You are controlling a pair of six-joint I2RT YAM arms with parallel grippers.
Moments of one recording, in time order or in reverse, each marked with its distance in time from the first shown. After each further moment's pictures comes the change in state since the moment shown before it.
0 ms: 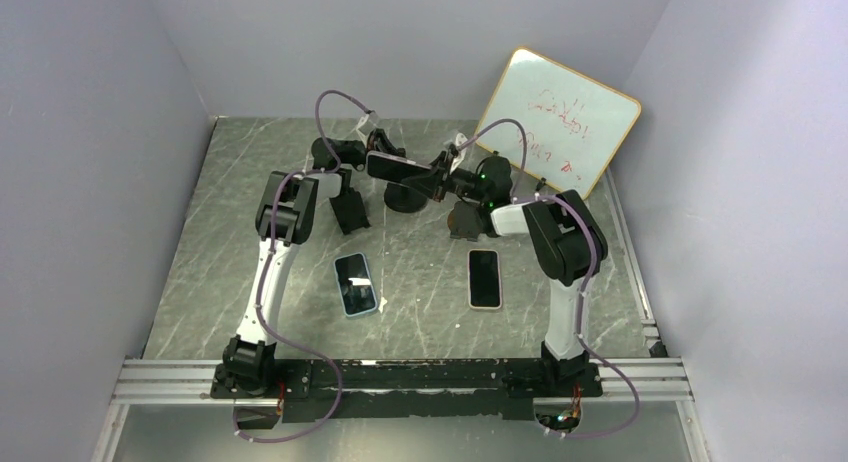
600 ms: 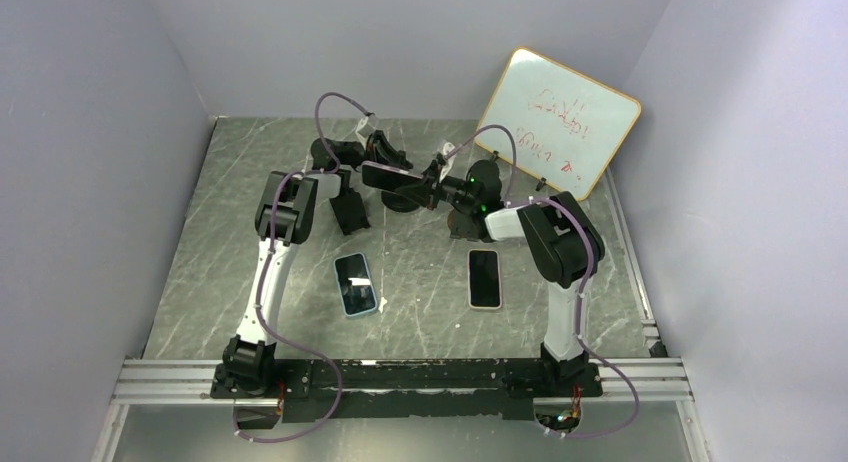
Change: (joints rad) left arm 0.005 -0.004 -0.016 0.002 0.017 0.039; right arm 0.048 0.013 -0.031 -0.106 0.064 -0.121
